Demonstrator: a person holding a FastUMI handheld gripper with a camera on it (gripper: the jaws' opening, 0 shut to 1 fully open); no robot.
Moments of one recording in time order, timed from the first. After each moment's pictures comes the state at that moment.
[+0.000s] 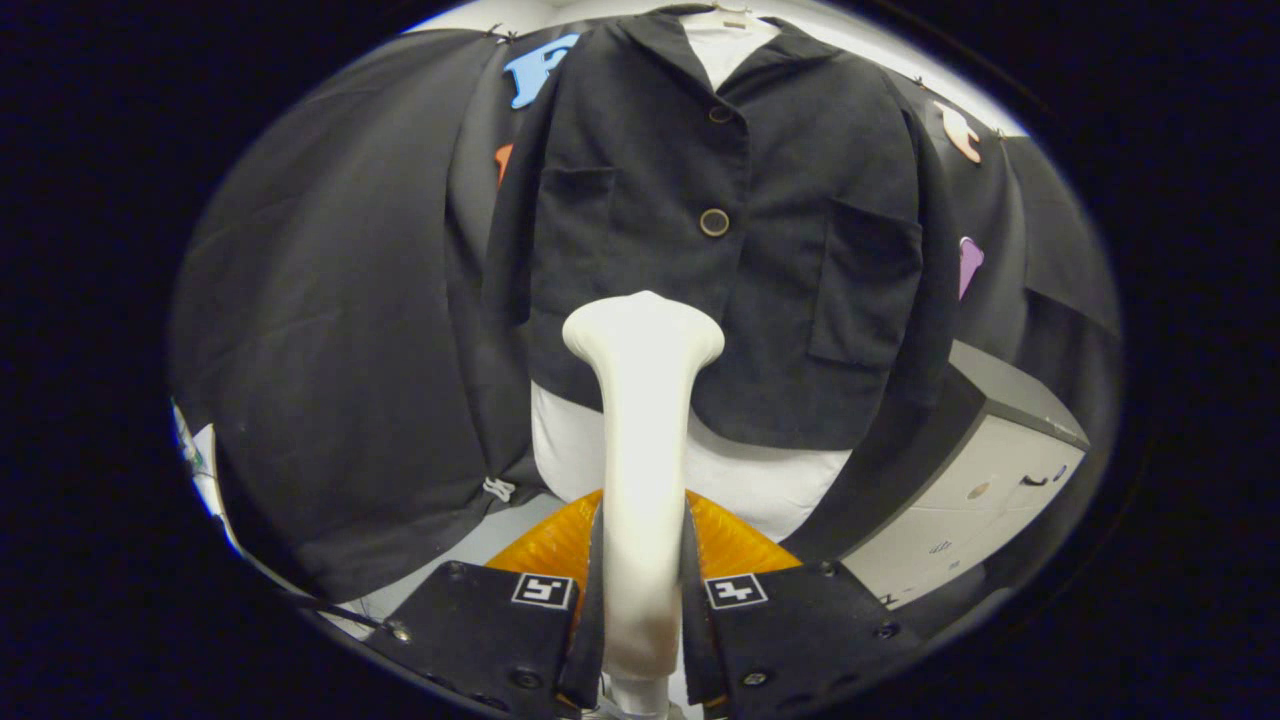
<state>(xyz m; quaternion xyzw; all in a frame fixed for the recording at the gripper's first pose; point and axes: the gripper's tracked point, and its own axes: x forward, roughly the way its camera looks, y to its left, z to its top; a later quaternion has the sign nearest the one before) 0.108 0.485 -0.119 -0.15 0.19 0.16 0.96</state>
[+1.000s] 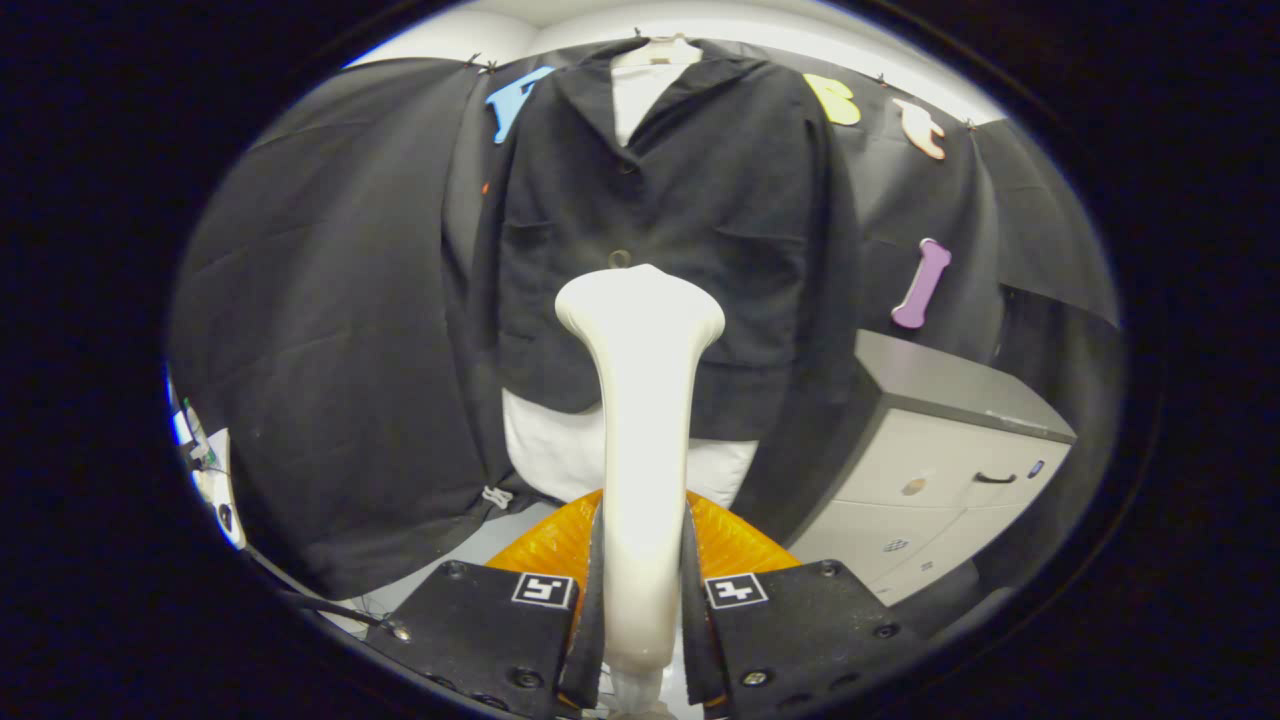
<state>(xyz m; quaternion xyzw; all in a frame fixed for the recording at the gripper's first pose) 0.066 0.378 -0.049 -0.13 0.14 0.16 0.97</state>
